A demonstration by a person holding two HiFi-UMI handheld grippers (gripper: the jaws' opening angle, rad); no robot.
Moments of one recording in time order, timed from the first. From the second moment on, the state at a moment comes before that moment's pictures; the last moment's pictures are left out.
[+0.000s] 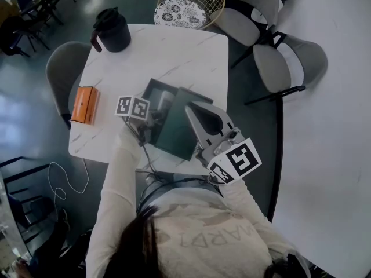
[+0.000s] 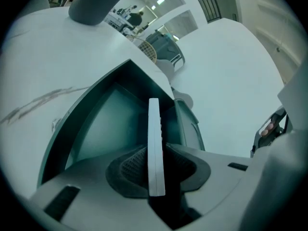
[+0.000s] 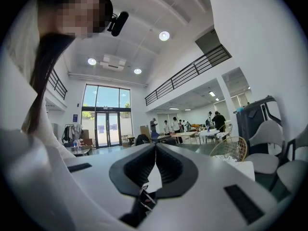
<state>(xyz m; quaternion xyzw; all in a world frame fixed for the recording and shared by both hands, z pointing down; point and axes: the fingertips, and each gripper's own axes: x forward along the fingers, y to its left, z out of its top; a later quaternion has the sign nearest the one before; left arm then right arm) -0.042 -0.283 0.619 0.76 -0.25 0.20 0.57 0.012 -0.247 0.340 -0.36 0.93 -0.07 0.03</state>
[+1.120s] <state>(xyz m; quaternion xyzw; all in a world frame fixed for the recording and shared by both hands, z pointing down) -0.080 -0.312 0.607 0.73 -0.44 0.12 0.51 0.006 -0.238 0.337 -0.35 0.93 -0.07 0.04</state>
